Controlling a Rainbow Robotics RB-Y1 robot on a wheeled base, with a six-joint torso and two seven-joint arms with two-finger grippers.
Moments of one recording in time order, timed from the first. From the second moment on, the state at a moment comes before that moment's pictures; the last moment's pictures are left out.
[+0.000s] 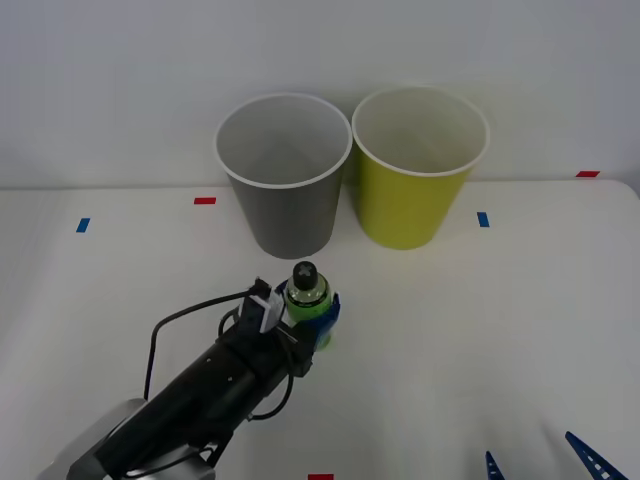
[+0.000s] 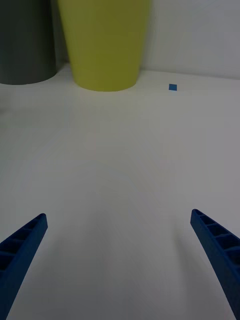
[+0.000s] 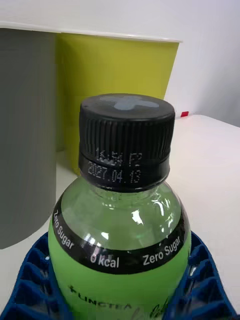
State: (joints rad) right arm 0.96 -0.44 0.23 -1.96 -0.01 -0.44 1.45; left arm 0.05 0.47 -0.63 -1.83 0.33 -0.03 -1.57
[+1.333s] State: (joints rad) right arm 0.96 -0.44 0.23 -1.96 -0.01 -0.44 1.45; left arm -0.30 0.44 0.01 -2.50 0.70 1.53 -1.56
